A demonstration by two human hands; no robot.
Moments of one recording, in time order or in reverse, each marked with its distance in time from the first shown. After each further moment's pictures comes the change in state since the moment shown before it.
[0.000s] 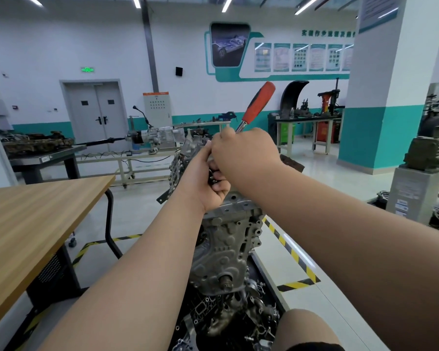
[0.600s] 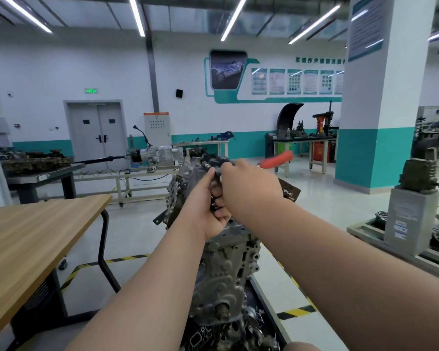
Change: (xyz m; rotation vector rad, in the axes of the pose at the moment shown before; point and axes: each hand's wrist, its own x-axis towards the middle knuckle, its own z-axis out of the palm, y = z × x) left_hand 0.007 -0.008 0.003 -0.002 -0.048 -0.011; right_hand -0.001 0.007 0.006 0.331 -0.179 0.189
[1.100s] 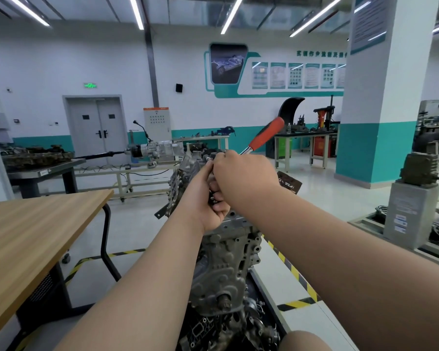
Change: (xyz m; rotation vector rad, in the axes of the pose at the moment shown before) left_hand -0.006 0.006 -0.005 0.034 0.049 -0.016; right_hand 0.003 -0.008 0.004 -0.235 0.170 -0.118
